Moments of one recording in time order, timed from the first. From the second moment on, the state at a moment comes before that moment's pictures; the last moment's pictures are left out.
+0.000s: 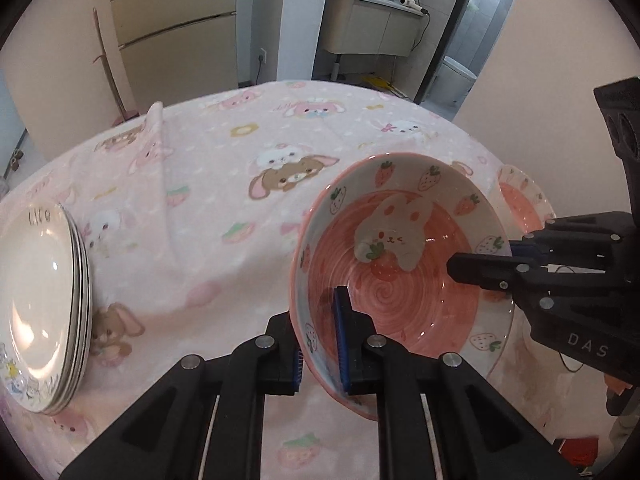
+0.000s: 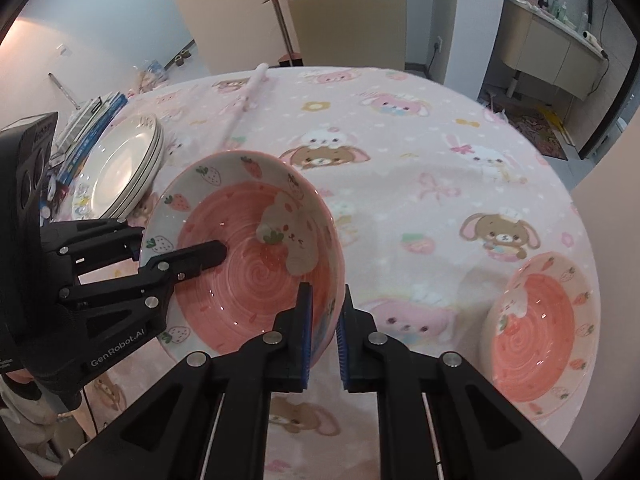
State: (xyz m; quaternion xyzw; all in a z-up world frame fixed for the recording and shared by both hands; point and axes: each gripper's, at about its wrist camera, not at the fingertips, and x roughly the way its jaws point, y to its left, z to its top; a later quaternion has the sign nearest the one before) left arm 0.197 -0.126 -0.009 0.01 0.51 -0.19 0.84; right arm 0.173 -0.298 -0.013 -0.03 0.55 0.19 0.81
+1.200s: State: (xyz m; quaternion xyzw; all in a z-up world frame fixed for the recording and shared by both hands) left arm 0.187 -0.120 -0.043 0.02 0.50 -0.18 0.85; right arm 0.156 -0.281 -0.063 0.00 0.55 0.16 0.82
